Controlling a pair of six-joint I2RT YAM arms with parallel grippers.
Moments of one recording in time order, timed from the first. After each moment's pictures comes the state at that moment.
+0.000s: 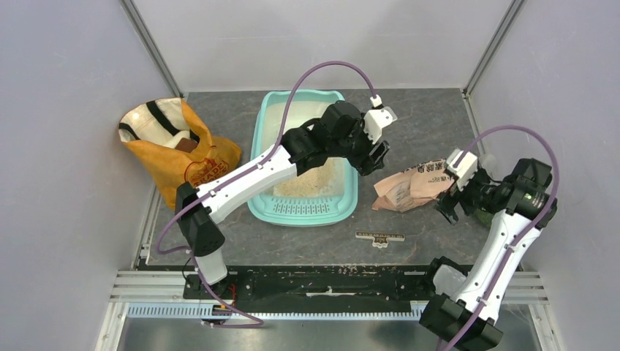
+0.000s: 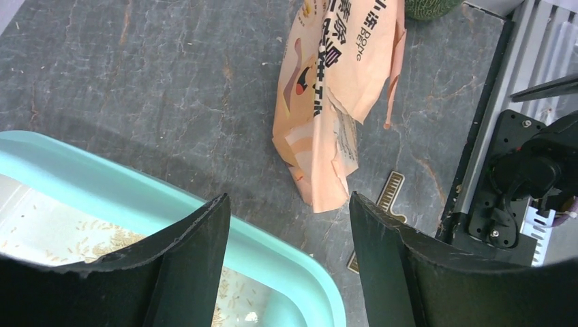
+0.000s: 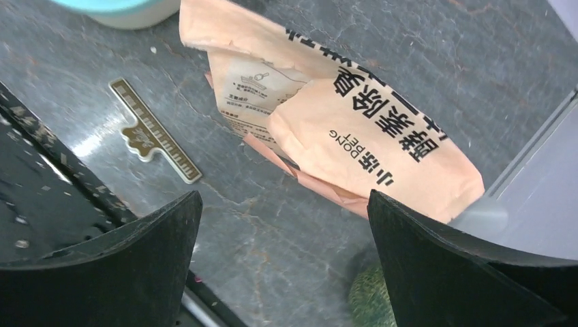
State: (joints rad) left arm -0.96 1.77 1.78 -0.52 0.19 0.09; right arm -0.62 0.93 1.22 -1.45 -0.89 -1.29
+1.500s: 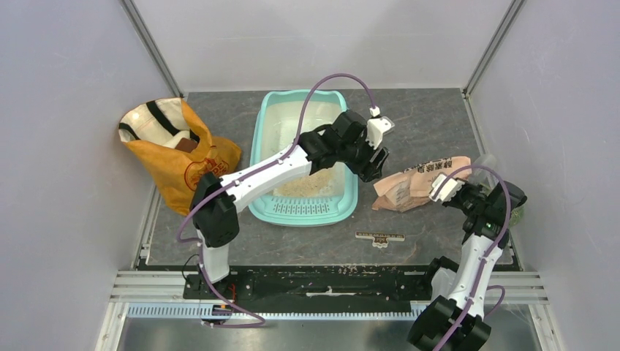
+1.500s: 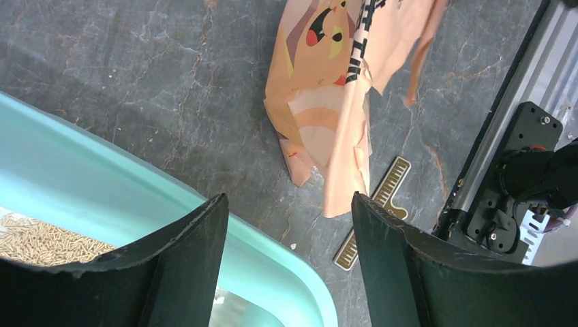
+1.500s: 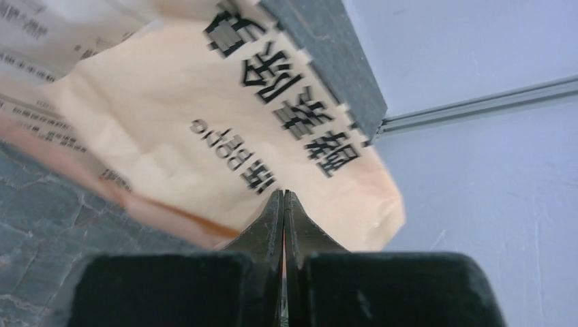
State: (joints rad) left arm -0.93 1.89 1.74 -0.50 0.21 -0.05; right arm -0.62 0.72 0.46 -0.31 -0.90 -1.40
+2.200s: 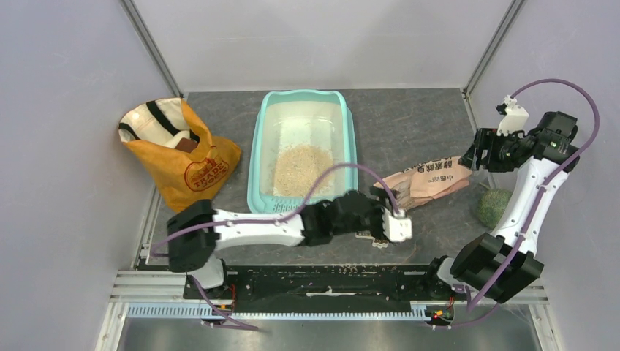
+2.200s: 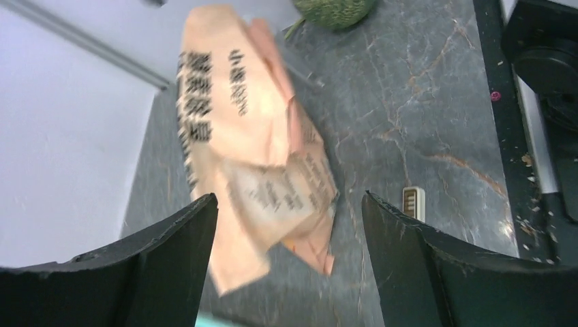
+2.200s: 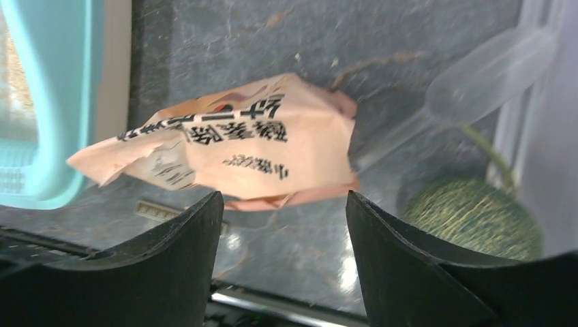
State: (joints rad) left arm -1.25 1.60 1.13 0.23 0.00 0.58; right arm -0.62 1.29 1.42 -1.10 -0.65 -0.48
